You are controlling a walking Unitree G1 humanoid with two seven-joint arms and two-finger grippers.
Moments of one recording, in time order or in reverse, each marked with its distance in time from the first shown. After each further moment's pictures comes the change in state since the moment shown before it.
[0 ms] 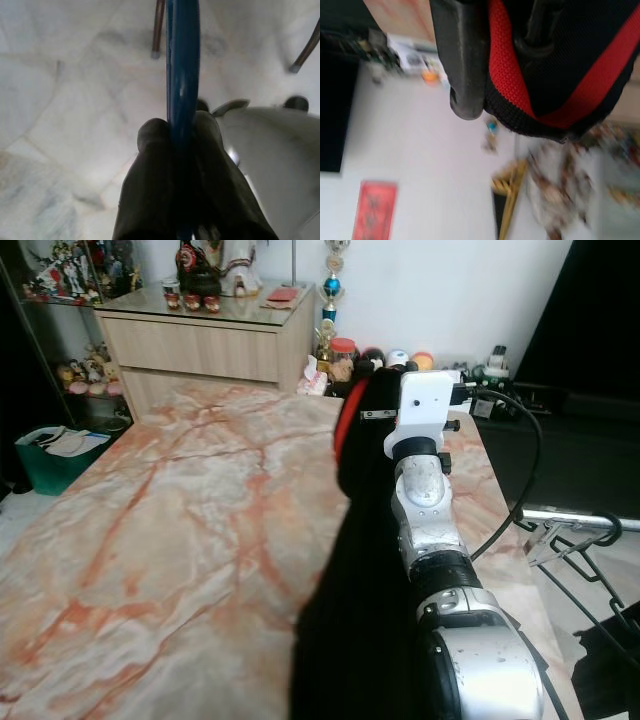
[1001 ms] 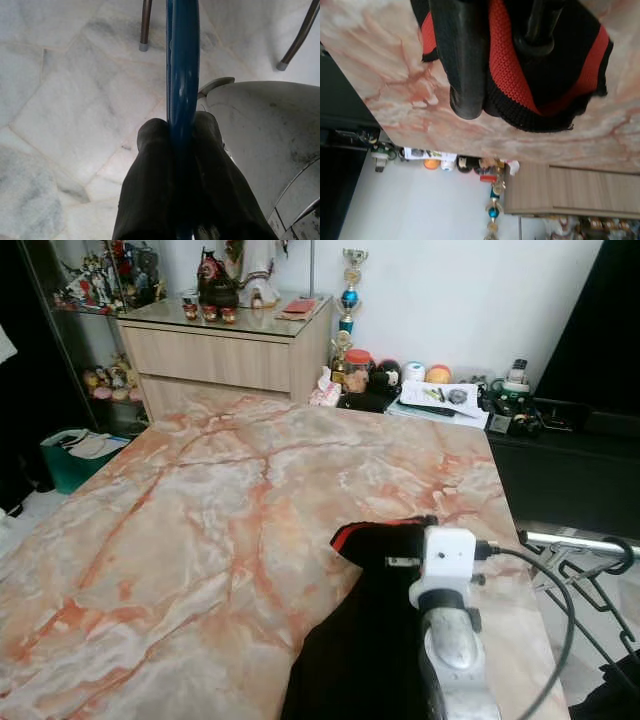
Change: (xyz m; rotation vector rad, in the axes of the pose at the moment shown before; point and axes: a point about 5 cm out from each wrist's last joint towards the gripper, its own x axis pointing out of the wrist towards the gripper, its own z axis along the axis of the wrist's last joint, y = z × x) left arm 0.000 -0.011 -0.008 0.048 0.026 -0.011; right arm -0.162 -0.014 -0.063 0.013 0.354 -0.059
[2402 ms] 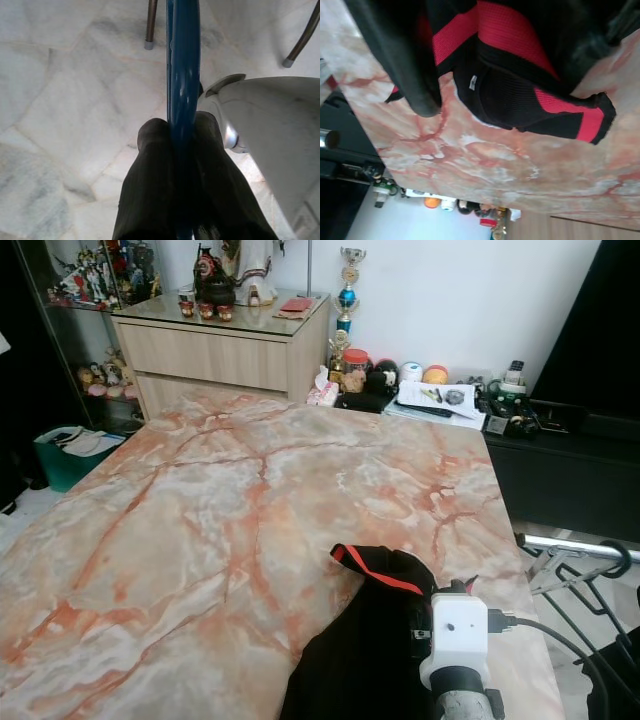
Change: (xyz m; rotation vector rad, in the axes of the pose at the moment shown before) left arm -0.004 0.017 -0.003 0.014 0.008 -0.002; right arm -0.059 -0.001 -0.013 -0.057 0.138 0.015
